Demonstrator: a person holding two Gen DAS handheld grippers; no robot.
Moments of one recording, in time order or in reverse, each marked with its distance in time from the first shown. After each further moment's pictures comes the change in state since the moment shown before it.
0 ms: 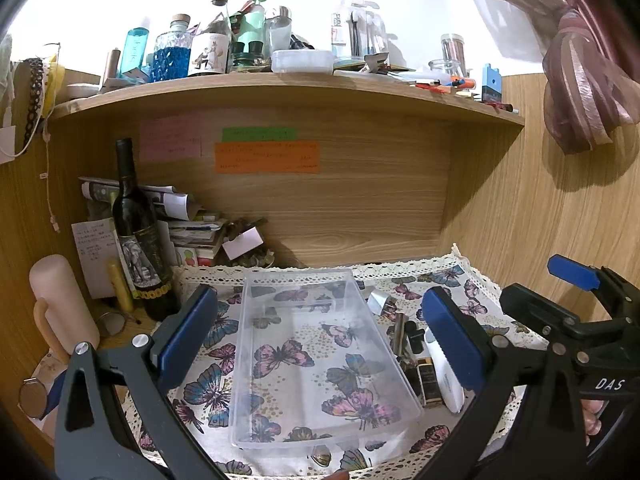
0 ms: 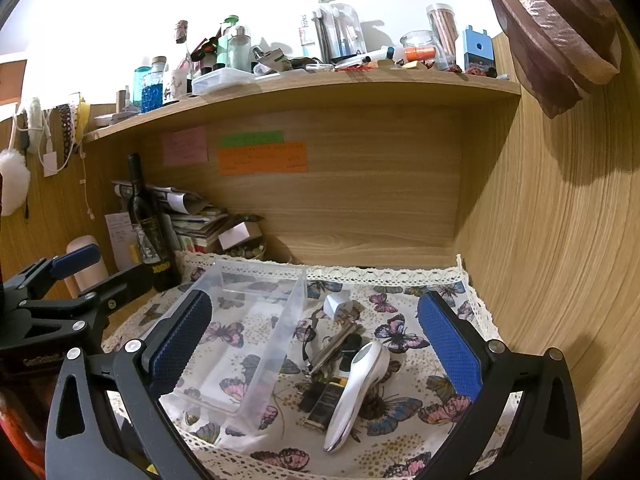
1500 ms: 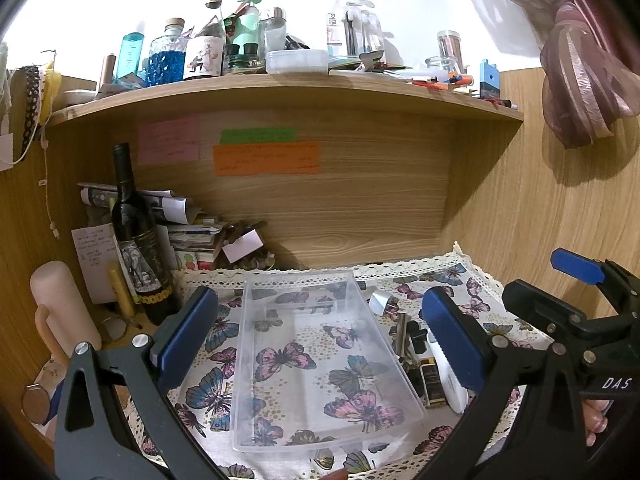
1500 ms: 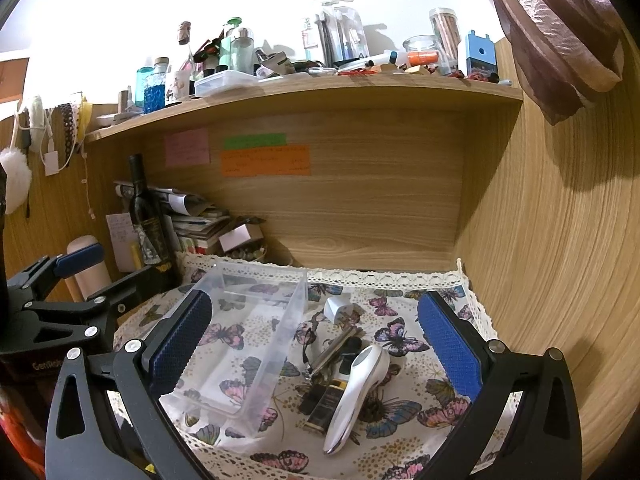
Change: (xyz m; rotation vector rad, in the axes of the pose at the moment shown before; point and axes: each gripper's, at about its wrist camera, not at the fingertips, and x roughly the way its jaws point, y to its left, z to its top) left arm 0.003 -0.002 -0.002 0.014 -0.008 0.008; right arm 0.000 0.001 0.000 -0.010 -0.008 0.000
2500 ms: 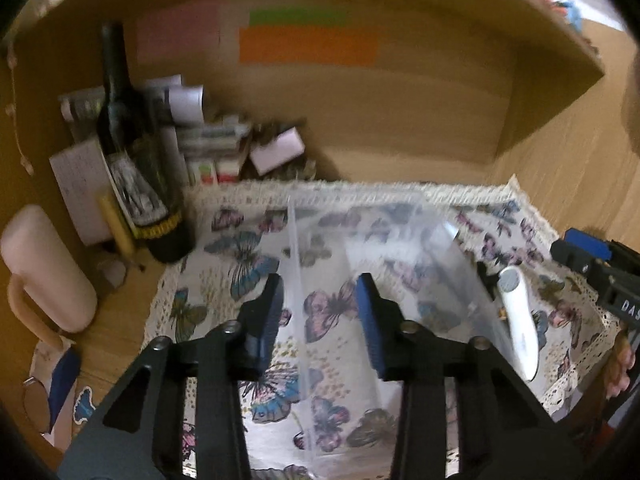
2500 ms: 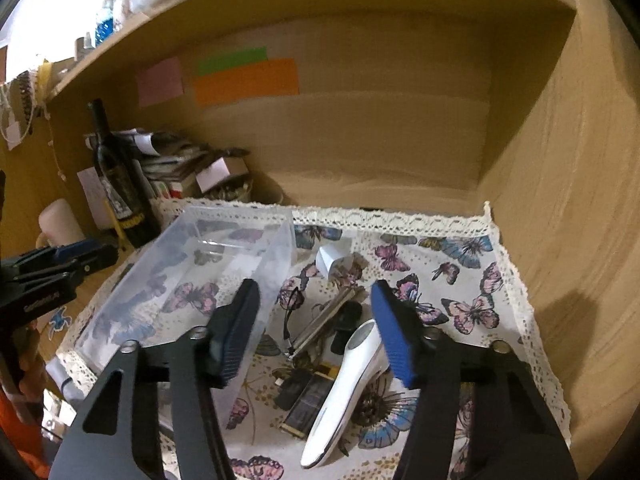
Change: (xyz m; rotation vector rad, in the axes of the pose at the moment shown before) left arm 0.099 0.072 -0.026 -0.060 0.374 0.034; right arm 0.094 -0.034 -0.011 0.022 0.300 0.043
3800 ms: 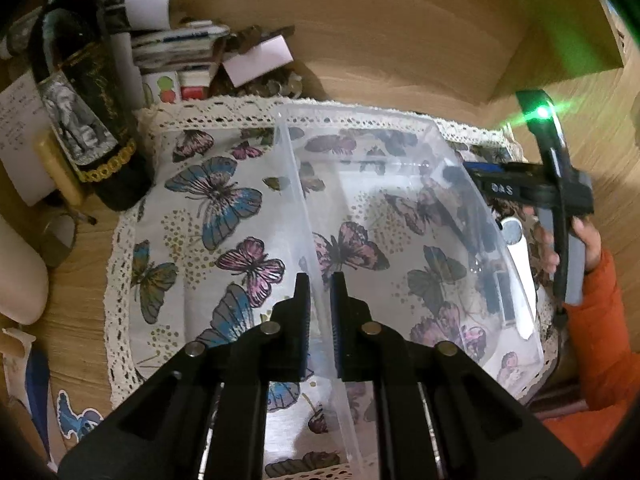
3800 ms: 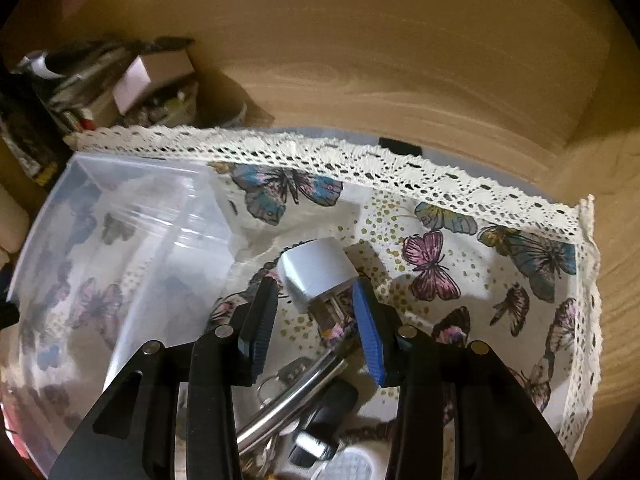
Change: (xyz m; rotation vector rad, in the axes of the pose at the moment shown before) left arm 0.052 0.027 -0.001 0.000 0.297 -0.161; right arm 0.181 -0.017 0.040 -0.090 0.415 -0.010
